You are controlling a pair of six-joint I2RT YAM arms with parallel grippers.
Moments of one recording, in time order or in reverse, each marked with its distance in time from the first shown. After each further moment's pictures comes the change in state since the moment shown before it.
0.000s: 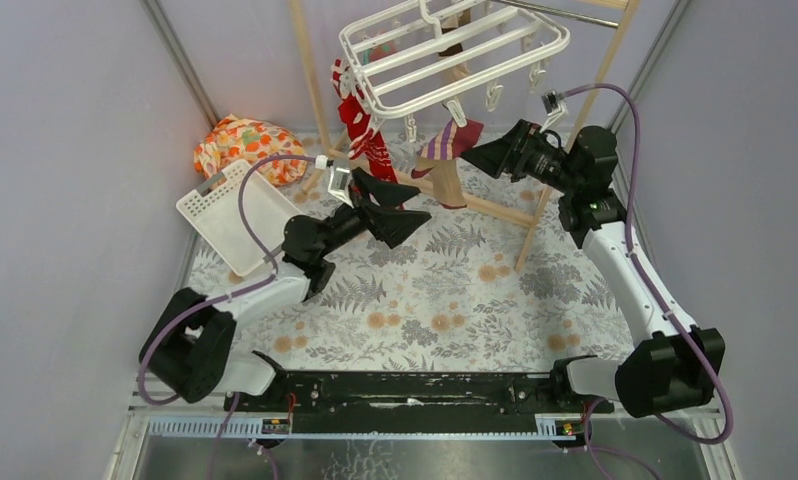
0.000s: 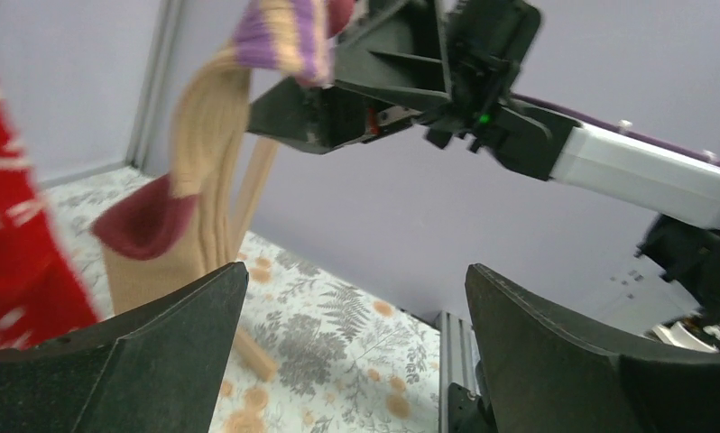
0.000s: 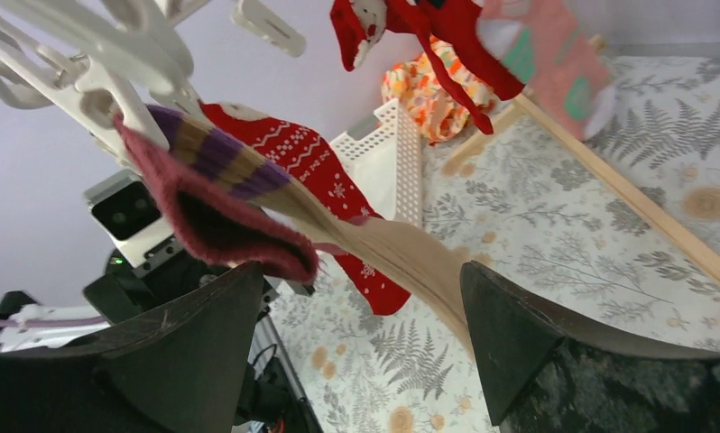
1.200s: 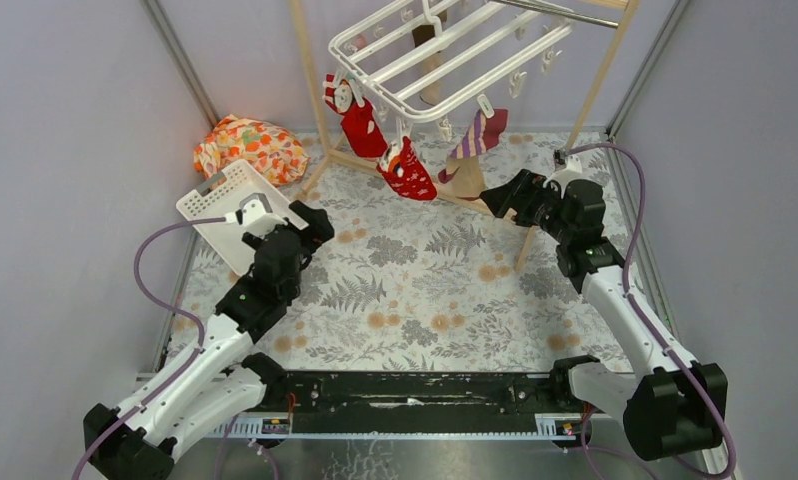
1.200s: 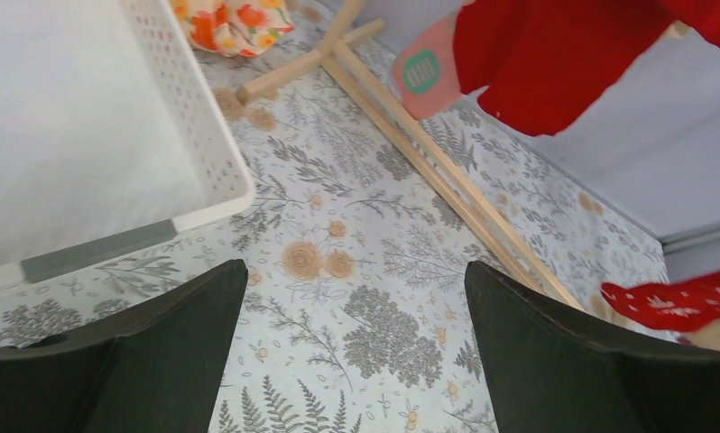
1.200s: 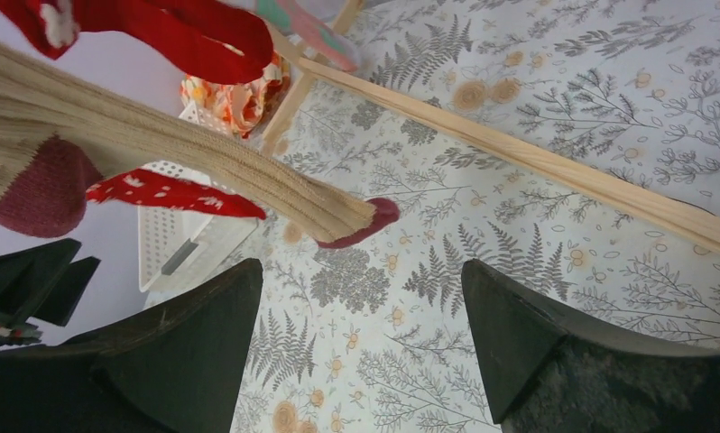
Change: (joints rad) left arm -0.013 -0.613 -0.047 -1.393 -1.183 0.053; right arm -0.002 -0.222 -0.373 -0.097 0.399 -0.166
